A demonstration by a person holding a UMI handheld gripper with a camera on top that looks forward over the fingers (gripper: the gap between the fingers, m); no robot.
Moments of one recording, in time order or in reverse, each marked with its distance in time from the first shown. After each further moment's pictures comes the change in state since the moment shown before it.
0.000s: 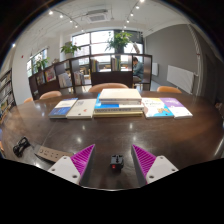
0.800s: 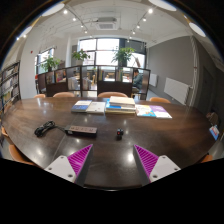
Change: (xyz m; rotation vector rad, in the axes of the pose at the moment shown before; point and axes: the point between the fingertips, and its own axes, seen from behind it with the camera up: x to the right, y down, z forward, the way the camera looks) arm -0.046 0.058 -0.295 0.079 0.029 -0.090
